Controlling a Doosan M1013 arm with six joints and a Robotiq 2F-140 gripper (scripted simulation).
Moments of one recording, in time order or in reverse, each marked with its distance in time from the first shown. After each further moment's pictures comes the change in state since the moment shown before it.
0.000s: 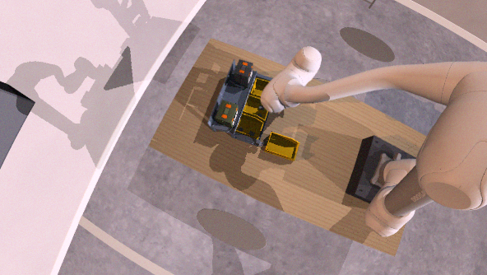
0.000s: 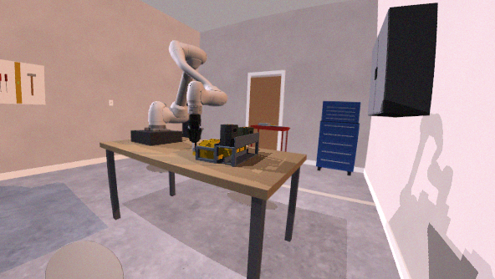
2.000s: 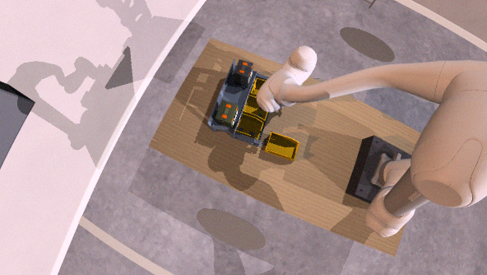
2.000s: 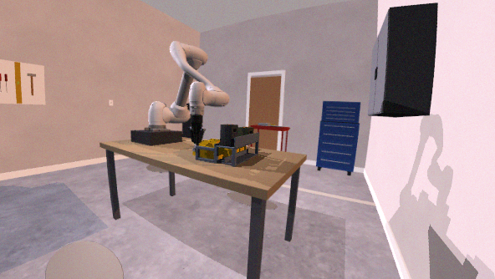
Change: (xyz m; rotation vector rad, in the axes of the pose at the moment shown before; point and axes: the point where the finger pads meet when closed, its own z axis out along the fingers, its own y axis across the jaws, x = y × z) arm -0.001 0.019 0.004 -0.006 -0.003 0.000
